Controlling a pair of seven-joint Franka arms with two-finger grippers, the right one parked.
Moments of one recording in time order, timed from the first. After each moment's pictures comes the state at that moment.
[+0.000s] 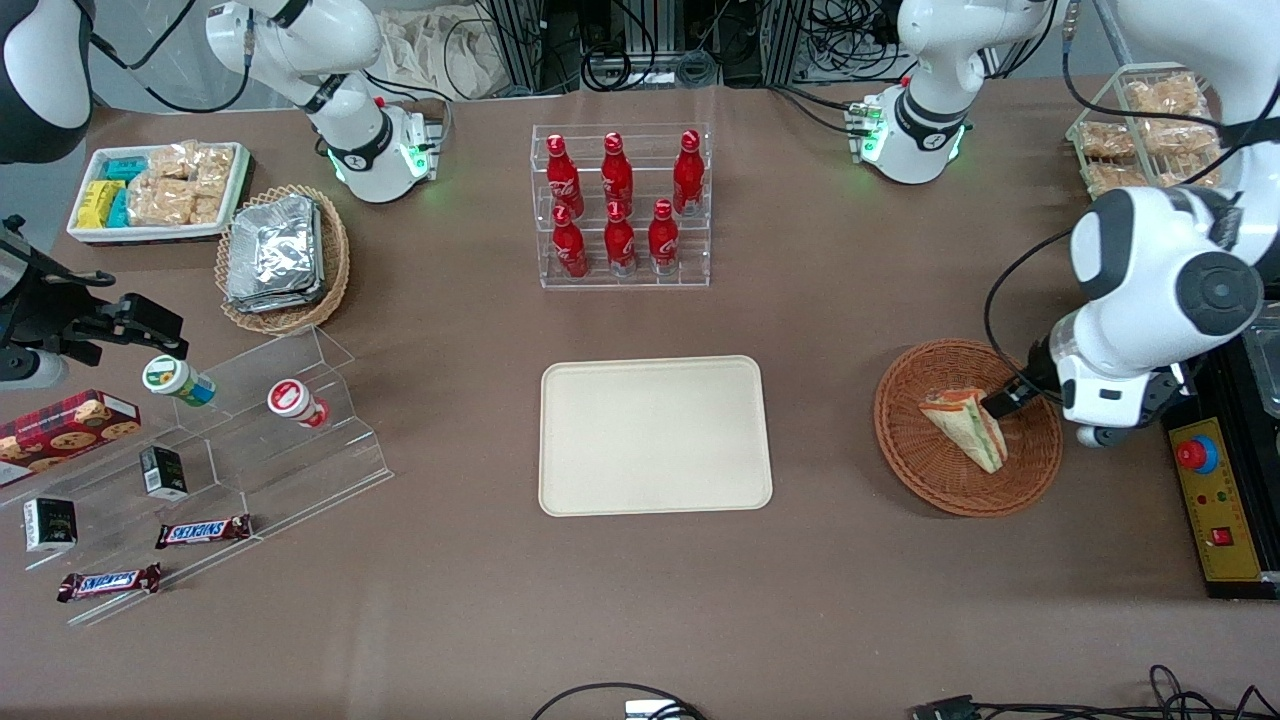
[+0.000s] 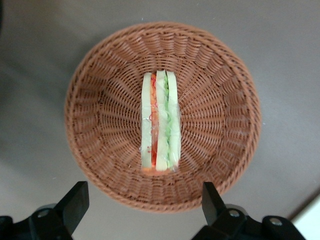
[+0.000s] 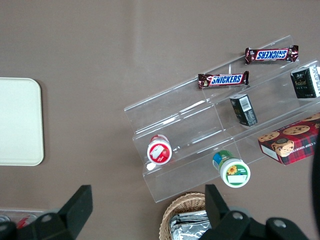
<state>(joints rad) 0.19 0.17 -0.24 -2.05 0.05 2.14 -0.73</state>
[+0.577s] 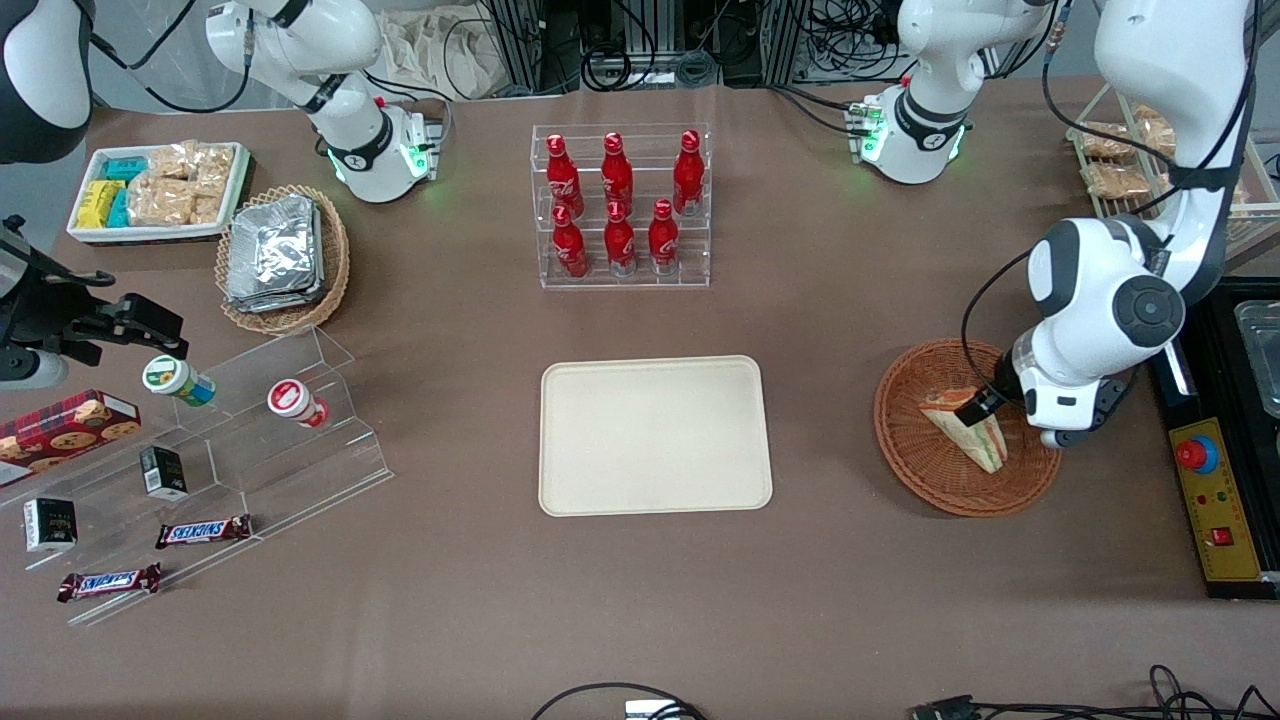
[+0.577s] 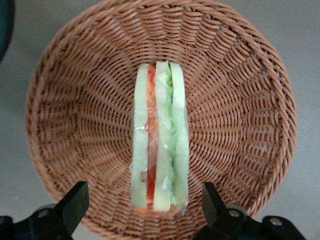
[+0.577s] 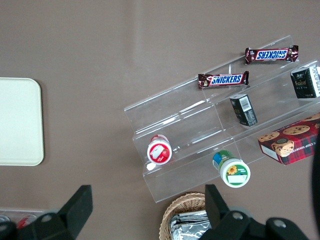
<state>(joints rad) 0.19 0.26 -0.23 -2.14 0.05 2.33 -0.75</state>
